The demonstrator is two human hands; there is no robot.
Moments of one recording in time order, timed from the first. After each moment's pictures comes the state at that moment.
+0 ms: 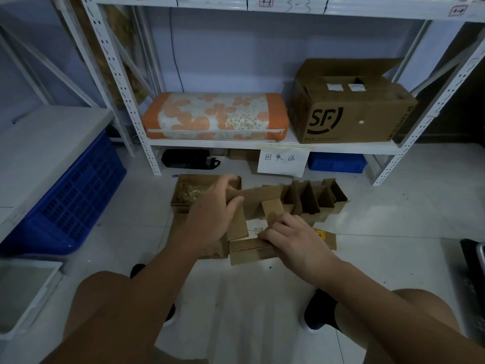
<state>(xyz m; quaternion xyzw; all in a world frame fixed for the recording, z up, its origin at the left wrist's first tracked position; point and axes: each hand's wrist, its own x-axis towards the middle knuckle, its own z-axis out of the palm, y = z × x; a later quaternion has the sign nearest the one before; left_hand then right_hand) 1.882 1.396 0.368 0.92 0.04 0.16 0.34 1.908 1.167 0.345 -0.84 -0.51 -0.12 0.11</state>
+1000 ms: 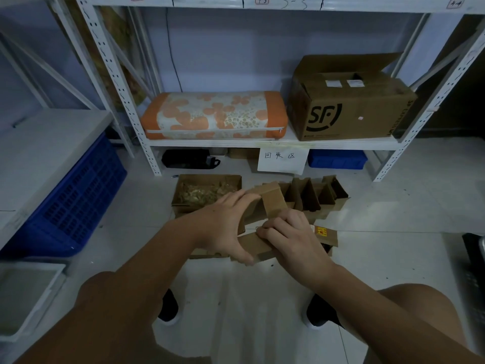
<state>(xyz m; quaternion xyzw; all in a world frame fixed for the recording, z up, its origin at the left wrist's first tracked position) 1.876 1.401 0.396 0.95 -0.13 -0.18 0.21 1.900 1.171 0.337 -0.82 -0.50 -0.24 0.17</state>
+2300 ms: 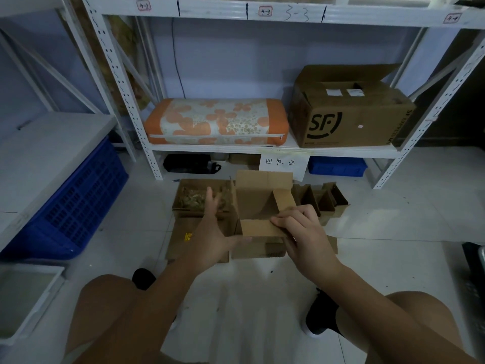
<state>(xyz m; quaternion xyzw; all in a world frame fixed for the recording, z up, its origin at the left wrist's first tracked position) 1.856 1.403 0.327 0.83 0.10 0.02 0.55 1.910 1.163 0.344 -0.85 -0.41 -0.20 0.27</state>
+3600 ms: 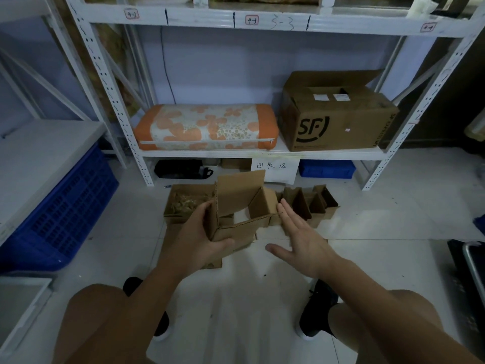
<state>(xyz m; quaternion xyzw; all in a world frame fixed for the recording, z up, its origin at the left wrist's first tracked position) 1.852 1.409 0.339 0.85 0.07 0.06 0.51 1.929 1.141 0.340 -0.93 -0.30 0.08 0.18</state>
